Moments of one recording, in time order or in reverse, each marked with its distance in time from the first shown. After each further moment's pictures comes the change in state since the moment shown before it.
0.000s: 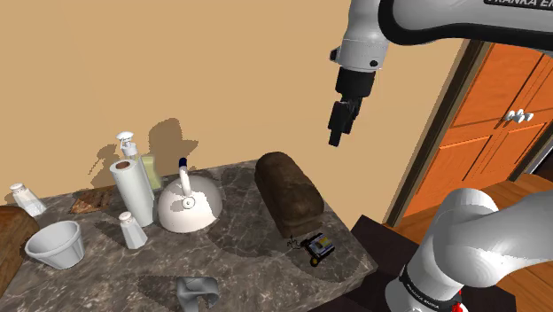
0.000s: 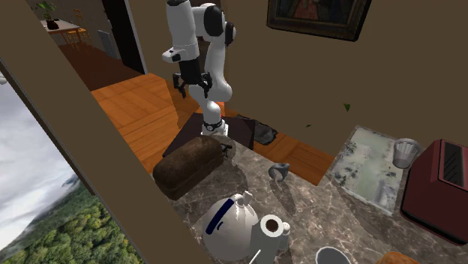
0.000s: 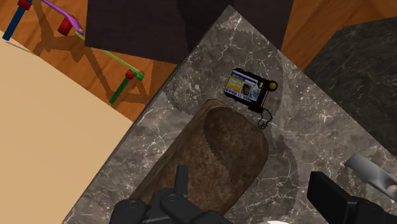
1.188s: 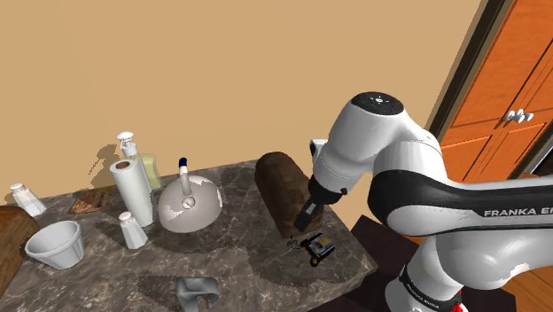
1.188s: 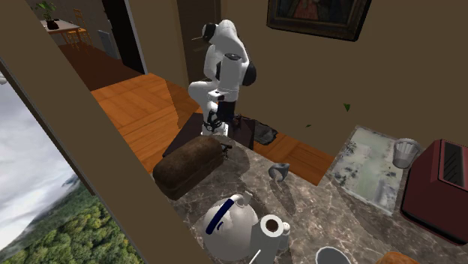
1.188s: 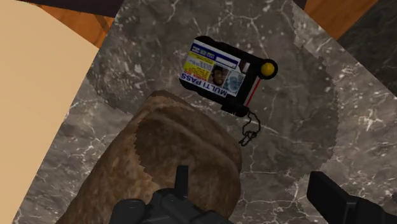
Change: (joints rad) arm 0.097 -0.164 0.428 -0.554 0.129 0.639 0.321
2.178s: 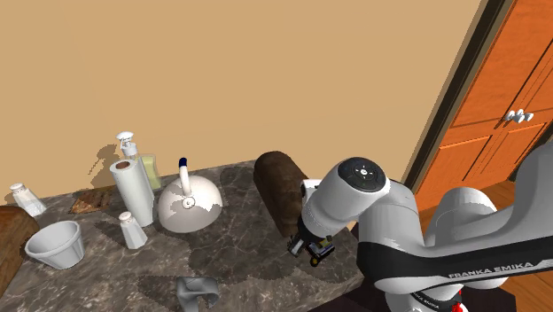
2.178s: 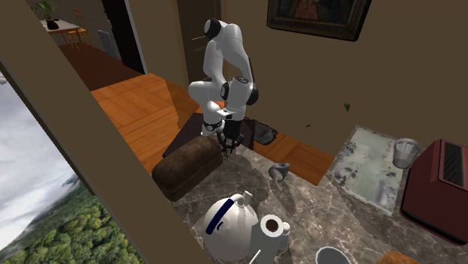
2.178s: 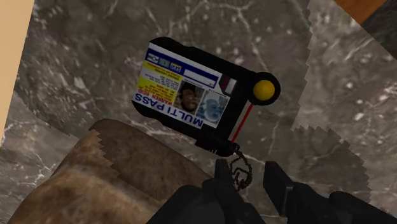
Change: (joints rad) arm -0.029 0.177 0.243 -0.133 0.042 0.368 0.159
